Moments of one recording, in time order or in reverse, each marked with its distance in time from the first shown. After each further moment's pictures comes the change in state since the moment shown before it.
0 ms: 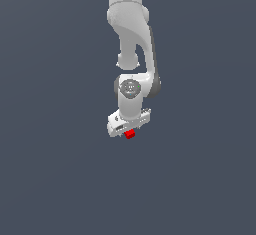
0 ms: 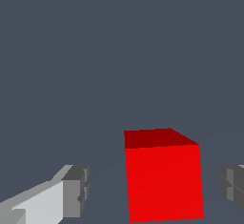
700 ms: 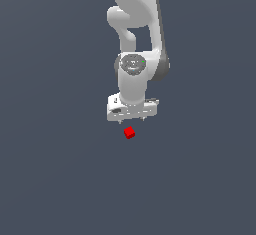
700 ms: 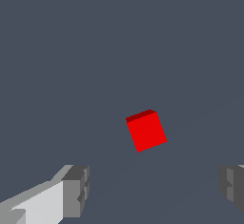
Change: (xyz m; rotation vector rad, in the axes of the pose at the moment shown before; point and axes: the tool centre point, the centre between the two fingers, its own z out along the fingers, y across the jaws) arm -0.001 -0.009 -0.088 0.011 -0.017 0.292
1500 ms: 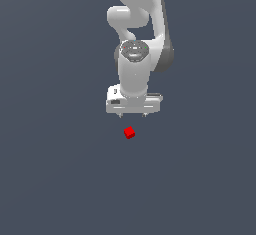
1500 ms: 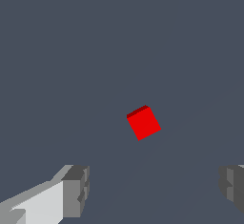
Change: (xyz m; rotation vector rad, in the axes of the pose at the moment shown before) arm -0.001 -0.004 -0.038 0.005 -0.009 0.130
